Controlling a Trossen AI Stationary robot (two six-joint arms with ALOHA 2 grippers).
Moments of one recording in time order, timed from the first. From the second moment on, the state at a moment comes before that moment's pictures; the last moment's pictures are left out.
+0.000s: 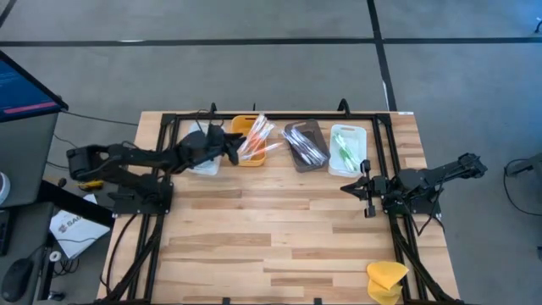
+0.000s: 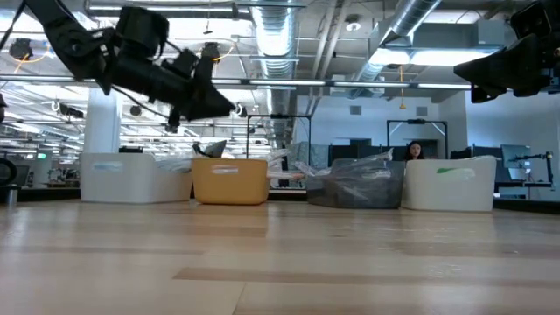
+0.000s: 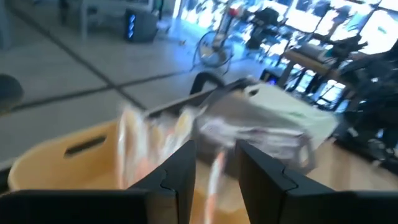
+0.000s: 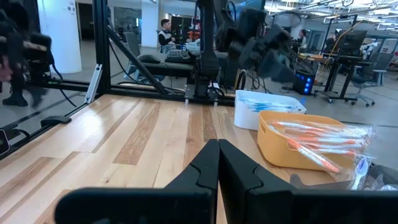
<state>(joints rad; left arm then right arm) 0.40 1.28 0.39 0.72 -0.20 -0.32 0.34 0.06 0.02 0.04 0.34 -0.11</state>
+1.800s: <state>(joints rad) 0.12 0.56 0.17 0.35 -0.06 -0.11 0.34 0.06 0.02 0.04 0.34 -0.10</state>
